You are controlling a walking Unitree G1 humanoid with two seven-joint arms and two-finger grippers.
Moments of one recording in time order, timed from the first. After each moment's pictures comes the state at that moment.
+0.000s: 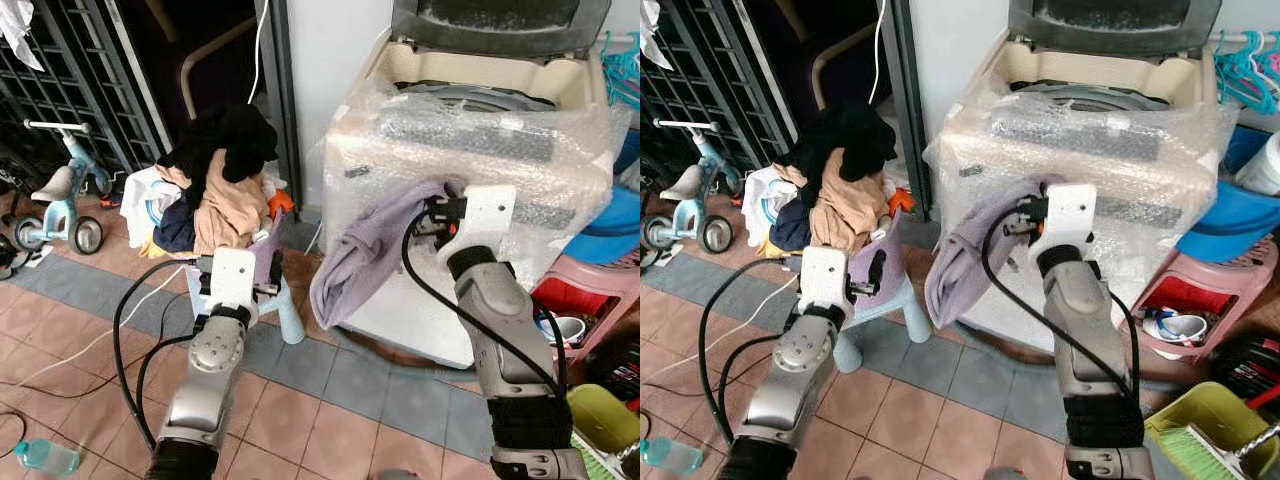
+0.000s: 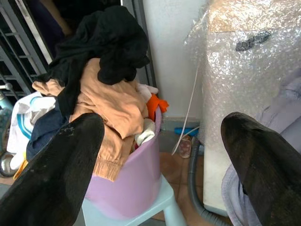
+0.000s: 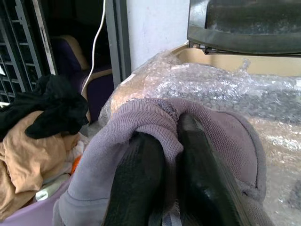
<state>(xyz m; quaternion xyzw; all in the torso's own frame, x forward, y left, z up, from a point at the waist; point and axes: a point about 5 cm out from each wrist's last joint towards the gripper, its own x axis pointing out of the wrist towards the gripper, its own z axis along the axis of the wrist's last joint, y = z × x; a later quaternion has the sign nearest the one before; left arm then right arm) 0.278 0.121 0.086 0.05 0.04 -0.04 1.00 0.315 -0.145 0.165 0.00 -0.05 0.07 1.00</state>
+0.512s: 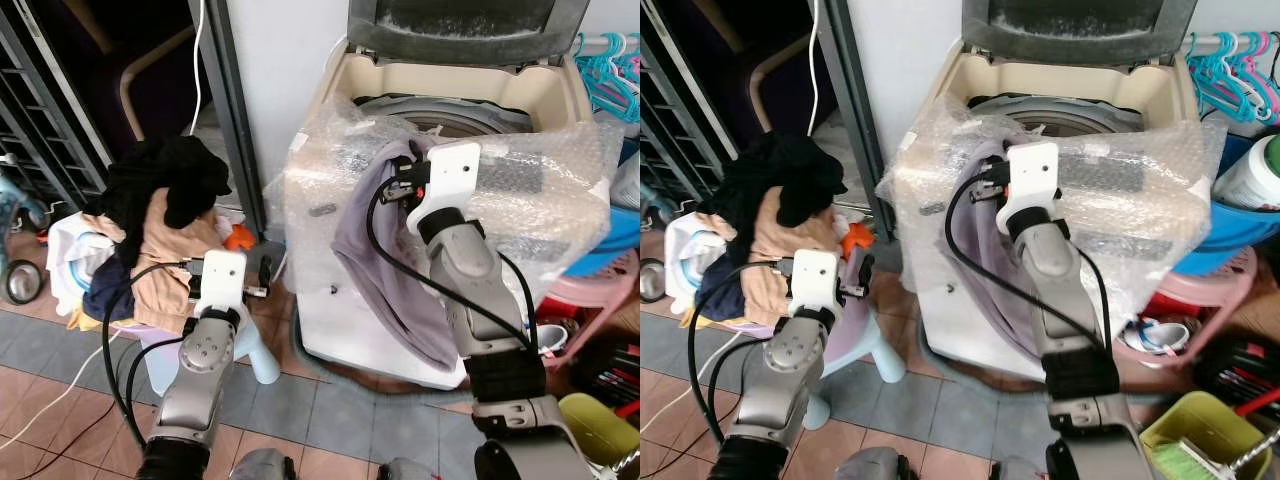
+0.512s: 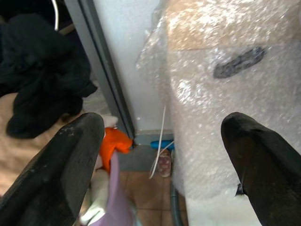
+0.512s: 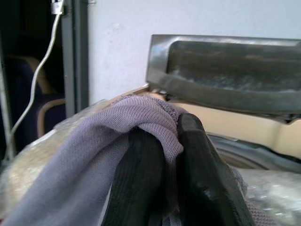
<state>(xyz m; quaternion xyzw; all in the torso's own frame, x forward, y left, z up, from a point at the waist) 0.282 0.115 0.088 0.06 0.05 -0.05 1.00 0.347 -0.138 0.214 -0.05 -0.15 0.09 0.98</state>
